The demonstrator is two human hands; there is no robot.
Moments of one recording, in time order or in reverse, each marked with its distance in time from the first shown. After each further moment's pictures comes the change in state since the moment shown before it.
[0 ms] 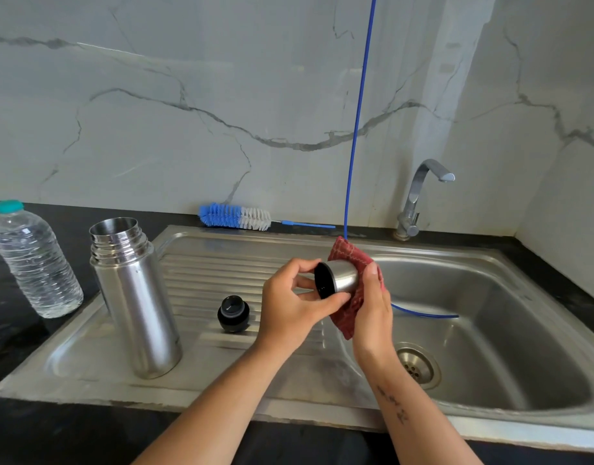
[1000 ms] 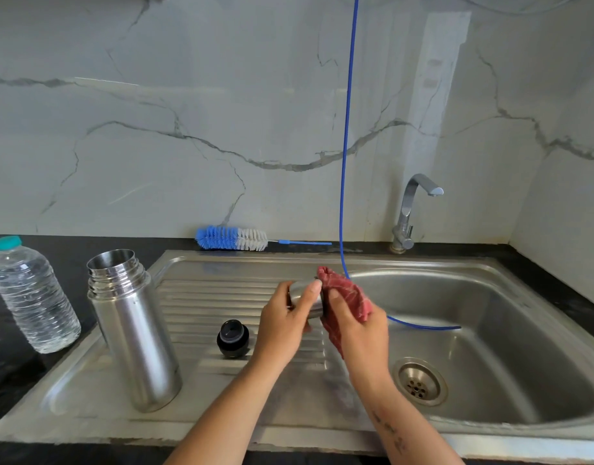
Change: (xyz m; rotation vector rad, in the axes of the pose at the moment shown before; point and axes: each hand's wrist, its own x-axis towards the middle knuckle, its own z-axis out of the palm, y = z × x) left_hand 0.015 -0.005 -0.005 0.068 -0.049 -0.206; right_hand 0.000 0.010 0.007 -0.167 0.099 -0.021
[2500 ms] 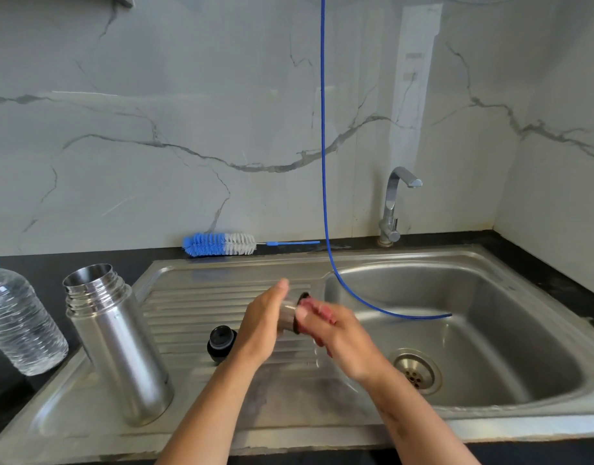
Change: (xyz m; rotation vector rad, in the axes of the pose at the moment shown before) left_hand 0.003 0.007 -0.017 0.077 -0.153 -0.007; right_hand 0.006 -0.007 -0.018 -0.101 -0.568 -0.015
